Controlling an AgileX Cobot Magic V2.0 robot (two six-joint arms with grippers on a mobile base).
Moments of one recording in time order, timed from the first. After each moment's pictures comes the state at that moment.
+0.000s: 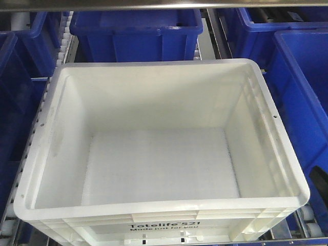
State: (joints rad) left arm -0.13 -0.01 -0.25 -0.46 0.29 0.39; right arm 0.22 0.23 -0.33 0.28 0.31 -0.47
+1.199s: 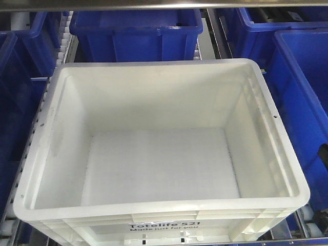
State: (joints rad) left arm -0.13 -0.01 -0.24 -0.44 0.28 0.39; right arm 0.22 0.36 -0.28 0.28 0.11 -0.47
